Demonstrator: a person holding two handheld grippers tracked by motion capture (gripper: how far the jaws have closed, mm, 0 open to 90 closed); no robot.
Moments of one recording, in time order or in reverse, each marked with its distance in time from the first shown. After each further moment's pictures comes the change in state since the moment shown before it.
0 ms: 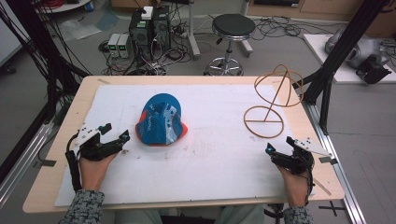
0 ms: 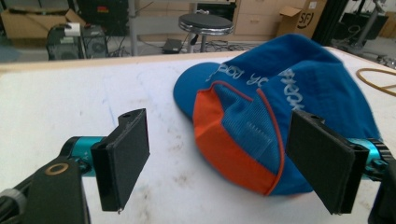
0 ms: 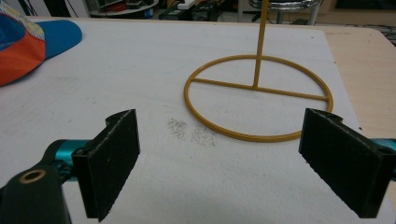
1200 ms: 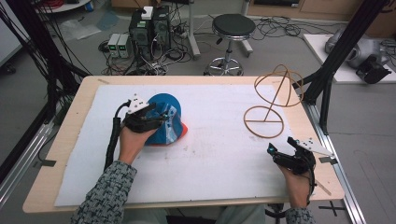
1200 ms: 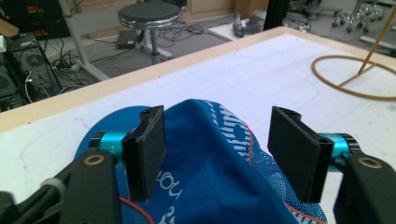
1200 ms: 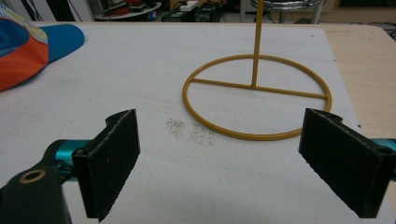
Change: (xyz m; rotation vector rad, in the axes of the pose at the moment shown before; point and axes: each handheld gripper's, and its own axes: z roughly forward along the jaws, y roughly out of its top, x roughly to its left) left arm -0.070 0.052 0.106 0.119 -0.160 0.141; right arm -0.006 -0.002 -0.002 -0.005 0.016 0.026
